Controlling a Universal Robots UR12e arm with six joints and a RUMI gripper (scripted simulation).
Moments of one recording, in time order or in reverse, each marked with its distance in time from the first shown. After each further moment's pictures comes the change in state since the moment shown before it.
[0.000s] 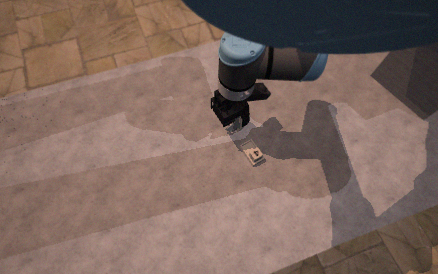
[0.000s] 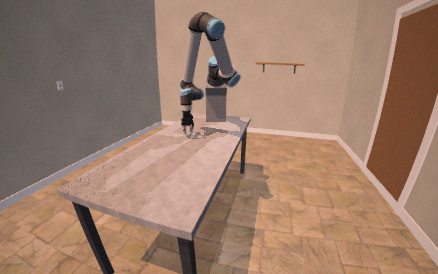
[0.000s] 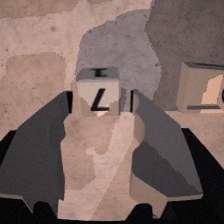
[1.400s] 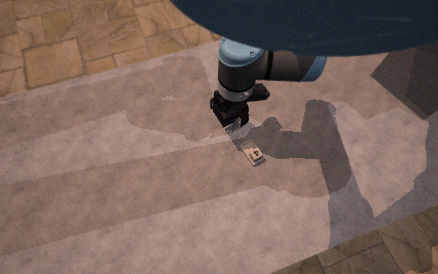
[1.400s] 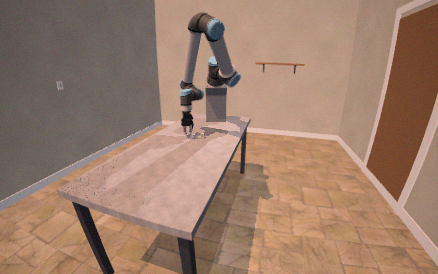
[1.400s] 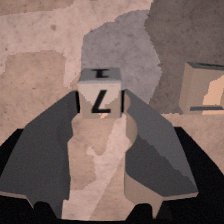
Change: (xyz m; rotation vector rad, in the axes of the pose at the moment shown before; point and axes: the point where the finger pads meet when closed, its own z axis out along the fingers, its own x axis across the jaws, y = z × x) arm -0.001 0.001 0.003 -0.003 -0.003 -0.001
